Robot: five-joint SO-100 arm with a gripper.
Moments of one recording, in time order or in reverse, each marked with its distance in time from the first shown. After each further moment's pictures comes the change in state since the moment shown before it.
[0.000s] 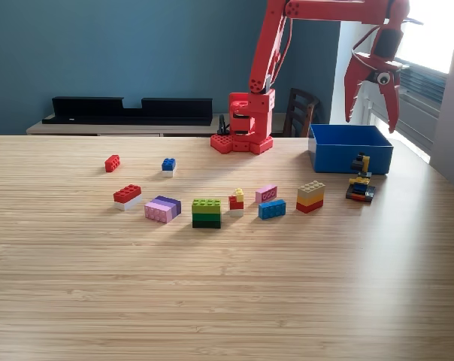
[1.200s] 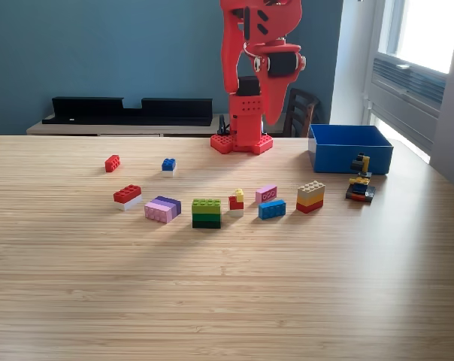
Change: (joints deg) arm 57.1 33.0 28.3 -8.8 -13.1
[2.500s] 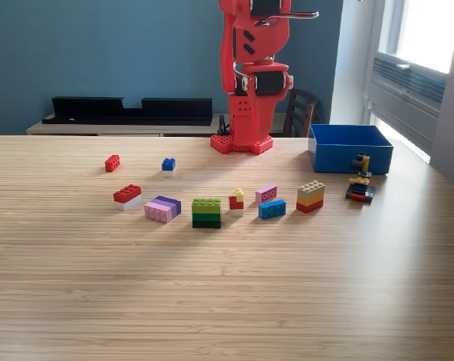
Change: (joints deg) arm 5.3 0.2 7.6 -11.1 -4.8
